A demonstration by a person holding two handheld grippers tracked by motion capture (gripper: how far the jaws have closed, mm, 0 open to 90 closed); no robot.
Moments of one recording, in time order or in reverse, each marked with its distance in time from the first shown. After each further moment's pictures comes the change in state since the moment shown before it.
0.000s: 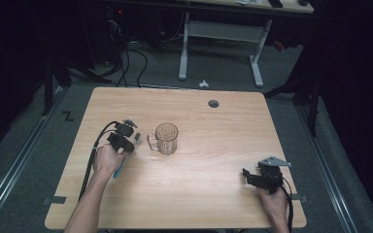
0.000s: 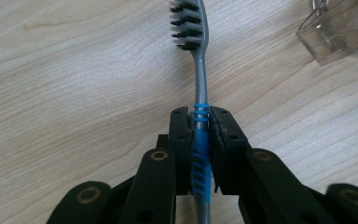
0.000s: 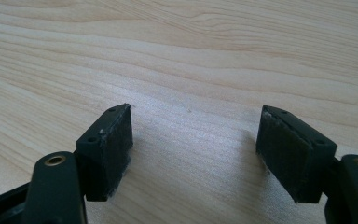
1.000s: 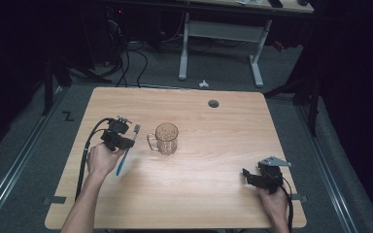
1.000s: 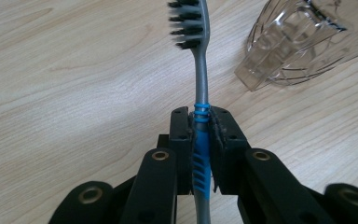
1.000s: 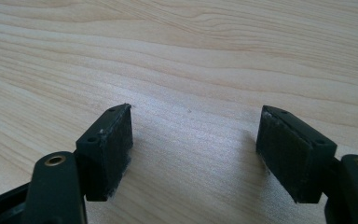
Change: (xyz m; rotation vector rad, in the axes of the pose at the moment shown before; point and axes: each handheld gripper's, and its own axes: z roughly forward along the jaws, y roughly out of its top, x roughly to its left) left arm -0.004 -0.010 -0.045 -0.177 -0.070 0.012; right arm 0.000 0.000 0.000 0.000 0.000 -0.001
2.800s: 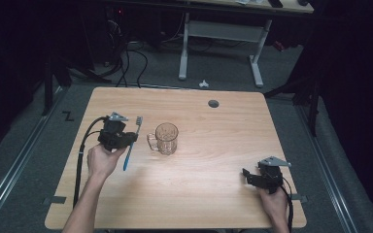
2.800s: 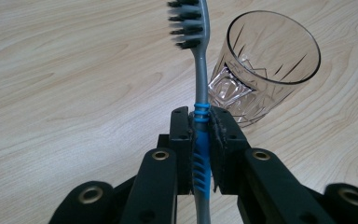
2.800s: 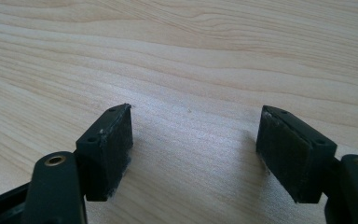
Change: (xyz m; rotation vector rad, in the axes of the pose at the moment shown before) left arm -0.013 -0.004 -0.033 -0.233 -0.059 0.006; right arm 0.000 0.000 0.000 0.000 0.000 0.000
